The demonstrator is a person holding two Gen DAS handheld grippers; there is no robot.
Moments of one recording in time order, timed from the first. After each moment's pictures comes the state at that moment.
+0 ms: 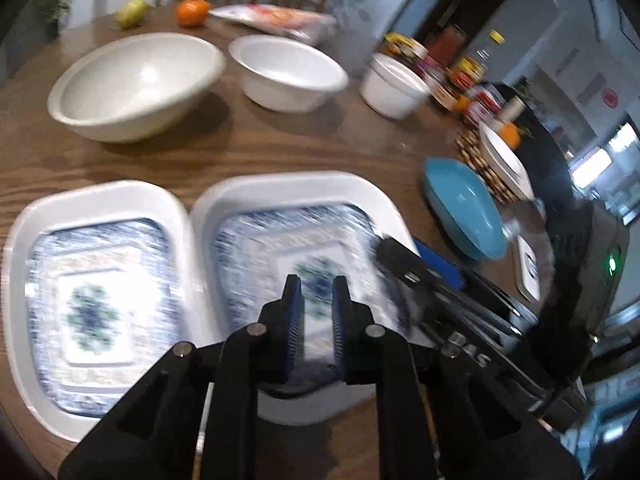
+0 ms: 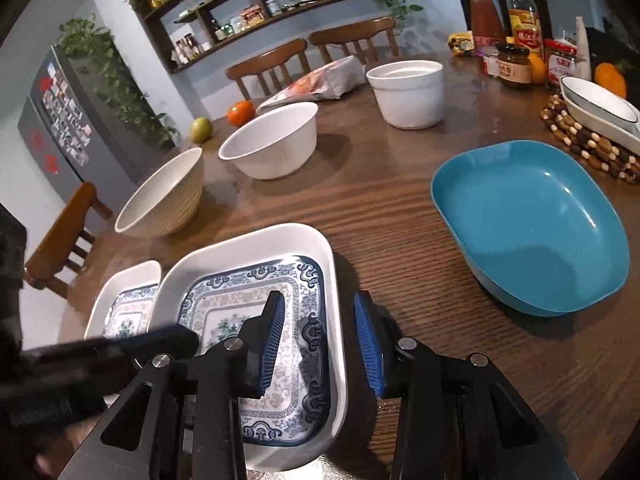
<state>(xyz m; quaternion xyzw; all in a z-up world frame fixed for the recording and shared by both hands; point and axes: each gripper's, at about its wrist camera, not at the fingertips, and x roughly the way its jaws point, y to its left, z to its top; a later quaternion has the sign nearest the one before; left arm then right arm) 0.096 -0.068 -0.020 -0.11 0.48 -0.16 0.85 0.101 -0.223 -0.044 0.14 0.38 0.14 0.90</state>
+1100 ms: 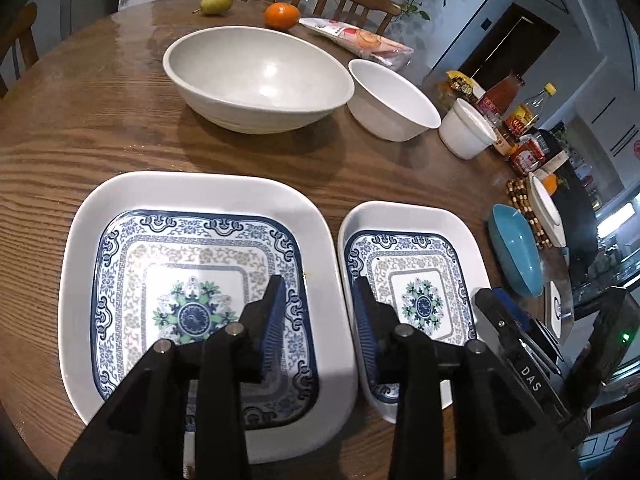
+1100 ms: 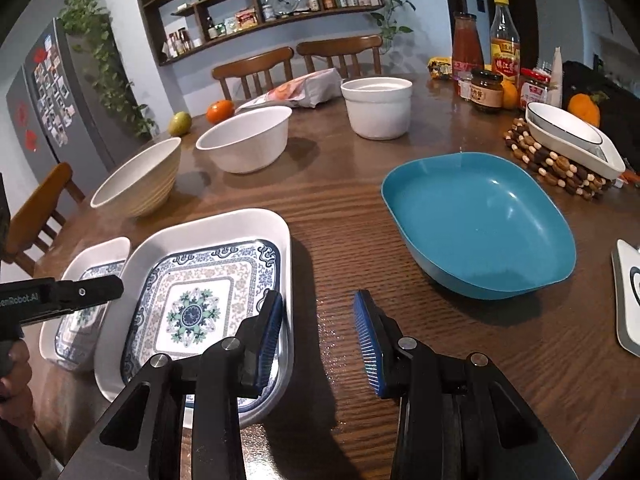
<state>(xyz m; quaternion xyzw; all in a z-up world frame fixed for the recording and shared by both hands) 0.095 -0.005 -0.031 -0.16 0.48 -0.10 0.86 0.081 -0.228 -0.045 0.07 0.36 0.08 0.93</state>
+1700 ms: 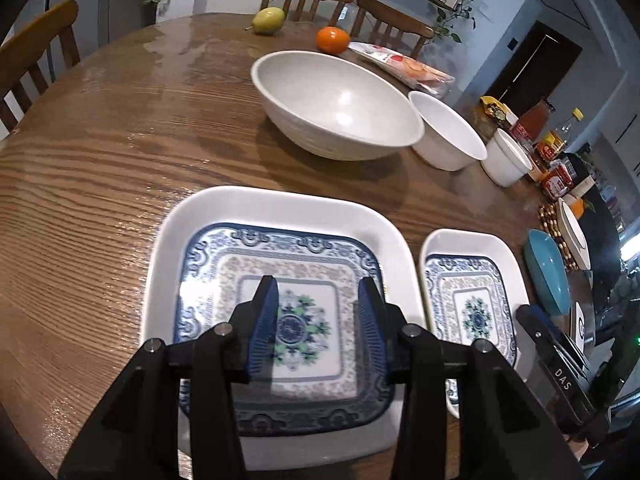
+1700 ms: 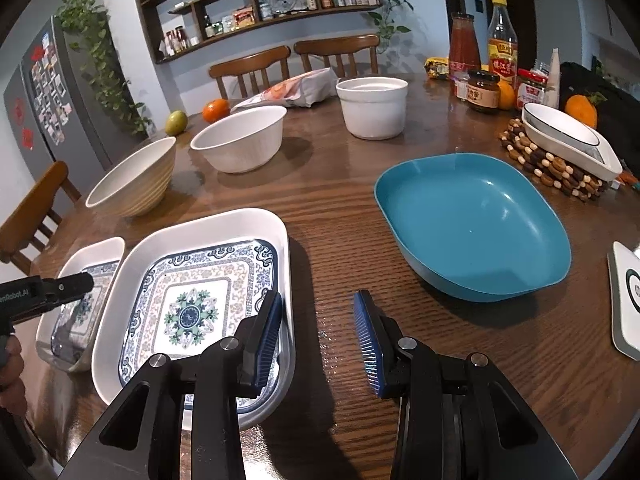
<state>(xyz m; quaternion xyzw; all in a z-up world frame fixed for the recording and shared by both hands) 0.087 0.036 -0.028 -0.16 0.45 -0.03 0.88 0.081 -0.228 -0.045 0.07 0.37 0.07 0.93</state>
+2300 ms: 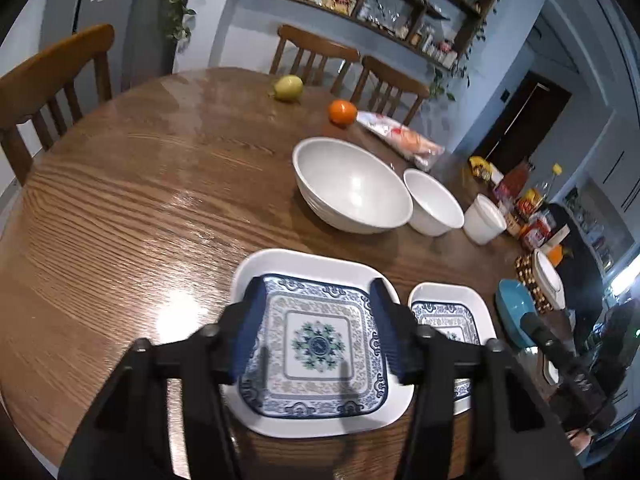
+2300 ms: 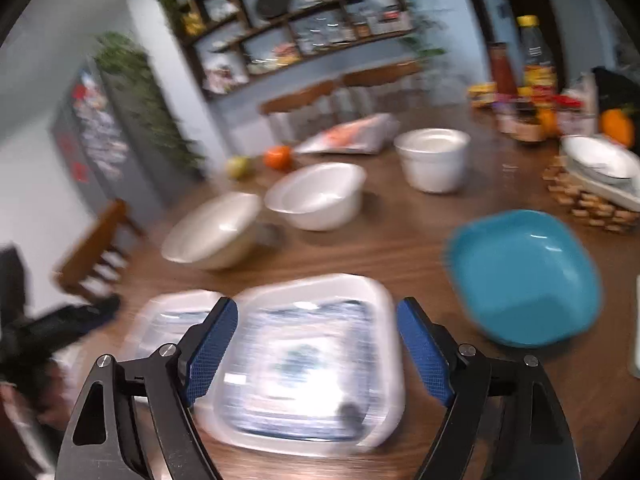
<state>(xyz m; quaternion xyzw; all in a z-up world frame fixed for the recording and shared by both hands) 0.040 0.077 0.024 -0.20 0.36 -0.02 0.91 0.074 -0.213 0.008 0.14 0.31 0.20 0.92</state>
